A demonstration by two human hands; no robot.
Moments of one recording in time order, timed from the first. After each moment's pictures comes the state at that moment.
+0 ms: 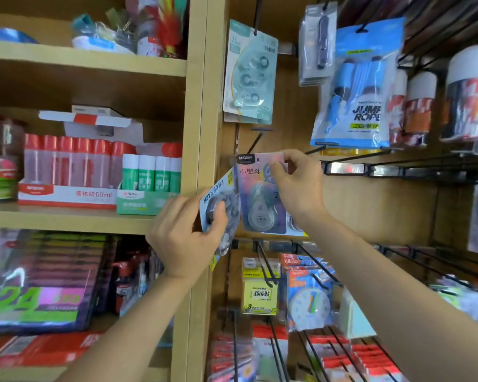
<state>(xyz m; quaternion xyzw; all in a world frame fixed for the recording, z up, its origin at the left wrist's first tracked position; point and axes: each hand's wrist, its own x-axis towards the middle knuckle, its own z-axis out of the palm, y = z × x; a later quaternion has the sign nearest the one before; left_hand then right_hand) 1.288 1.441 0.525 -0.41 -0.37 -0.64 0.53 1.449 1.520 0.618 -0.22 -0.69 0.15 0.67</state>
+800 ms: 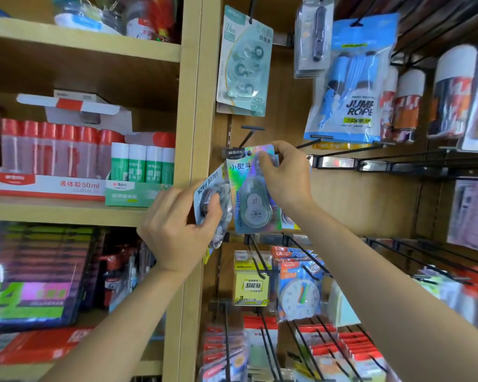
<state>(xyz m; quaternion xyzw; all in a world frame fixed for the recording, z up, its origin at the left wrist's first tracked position) 1.288 1.440 0.525 -0.42 -0.37 -0.64 0.53 1.441 1.520 0.618 -0.24 -0.71 0.12 0.65</state>
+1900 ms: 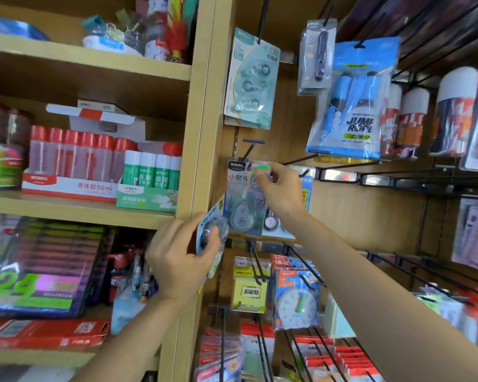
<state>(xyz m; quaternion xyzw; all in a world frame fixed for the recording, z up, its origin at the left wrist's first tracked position) 1.295 1.439 0.485 -0.43 -0.38 -0.66 0.49 1.439 1.533 0.615 -0.27 -0.74 0.18 0.60</state>
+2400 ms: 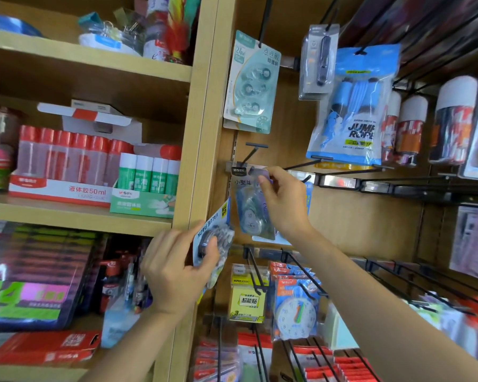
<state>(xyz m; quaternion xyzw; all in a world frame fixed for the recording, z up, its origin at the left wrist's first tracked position) 1.290 1.445 0.479 -0.44 -0.37 -0.64 0.51 1.445 1.541 0.605 -0.19 -0.76 0.01 0.62</state>
